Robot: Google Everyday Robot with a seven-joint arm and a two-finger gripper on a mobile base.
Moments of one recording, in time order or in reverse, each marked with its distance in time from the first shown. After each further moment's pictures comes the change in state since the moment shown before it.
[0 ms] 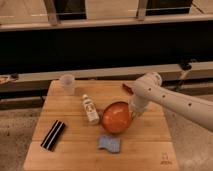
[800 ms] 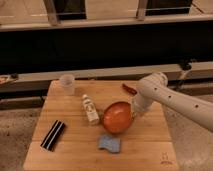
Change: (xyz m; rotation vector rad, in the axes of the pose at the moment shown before) arm -0.003 0.005 -0.011 0.058 0.000 0.004
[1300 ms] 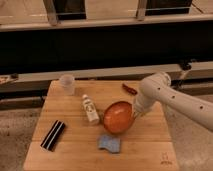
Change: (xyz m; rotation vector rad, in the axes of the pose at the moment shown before) arm -0.002 0.000 -0.010 0.024 0.006 -0.008
